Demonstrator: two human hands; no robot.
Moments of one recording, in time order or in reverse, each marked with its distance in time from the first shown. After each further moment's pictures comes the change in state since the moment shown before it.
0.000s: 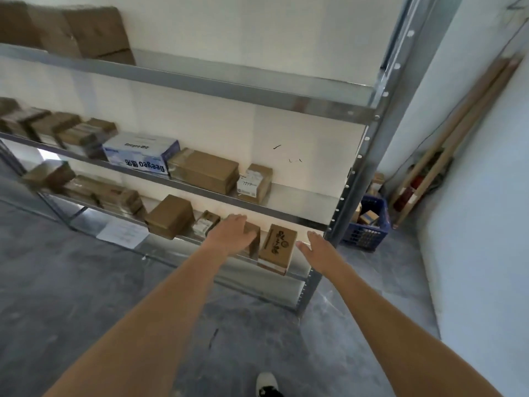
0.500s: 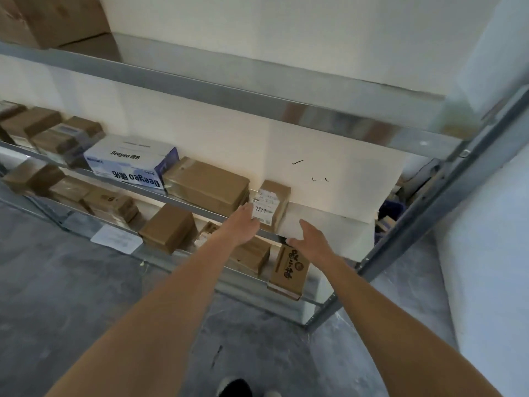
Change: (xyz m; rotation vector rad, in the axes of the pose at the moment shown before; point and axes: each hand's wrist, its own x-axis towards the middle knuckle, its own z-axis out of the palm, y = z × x) left_hand 0.183 -0.044 -0.045 -0.261 -0.054 -0.051; right_hand 0.182 -0.070 -0.001 0.127 -0.038 0.038
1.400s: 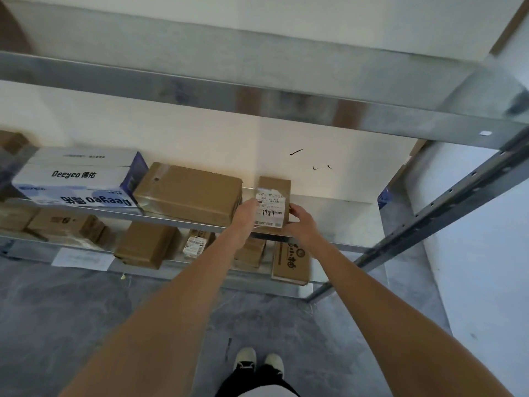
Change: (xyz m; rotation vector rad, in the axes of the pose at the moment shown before) left_hand 0.084 -0.008 -0.009 -0.724 -0.155 -0.090; right_hand 0.074 -0.046 0.033 0.530 0.153 0.244
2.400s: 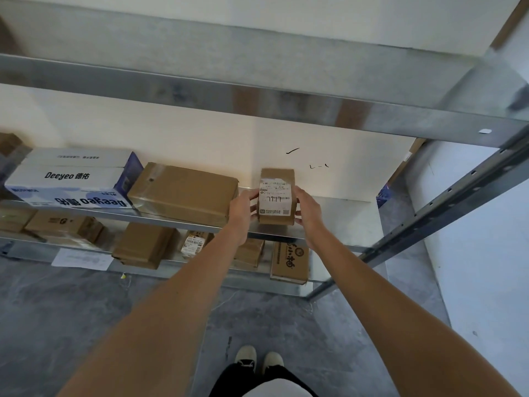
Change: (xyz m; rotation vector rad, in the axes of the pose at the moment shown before) left_hand 0.004 0.011 0.006 -0.354 0.150 -0.005; right_hand 0.011 -0.020 -0.014 0.455 0.129 0.055
